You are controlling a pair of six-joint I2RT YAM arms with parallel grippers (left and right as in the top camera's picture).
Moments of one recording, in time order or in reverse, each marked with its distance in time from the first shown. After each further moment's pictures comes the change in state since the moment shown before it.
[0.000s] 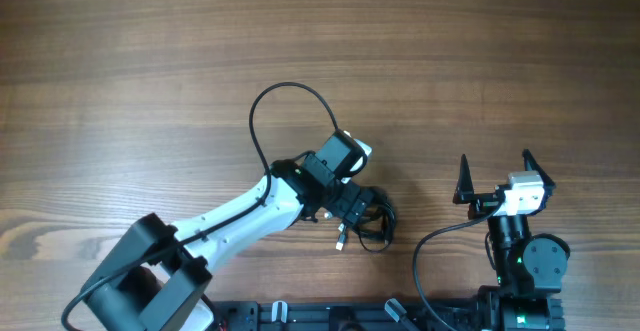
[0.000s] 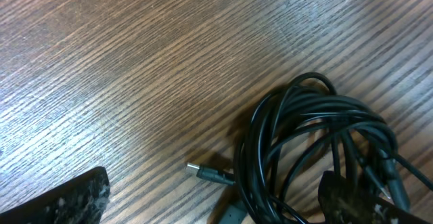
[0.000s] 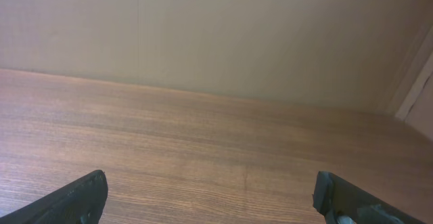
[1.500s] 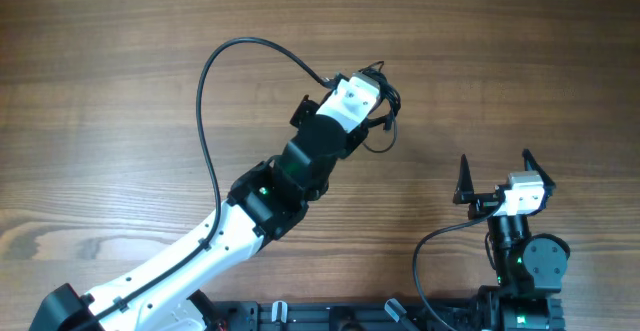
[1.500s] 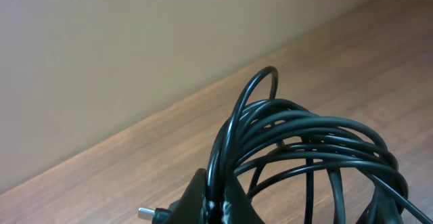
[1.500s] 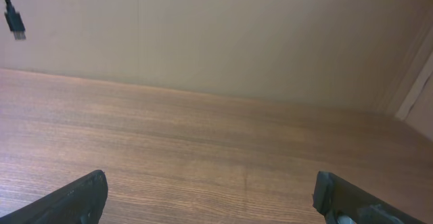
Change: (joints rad) left arm -0.021 -0.307 0.018 0.540 -0.494 0.345; right arm 0.000 0.000 0.000 0.000 0.000 0.000
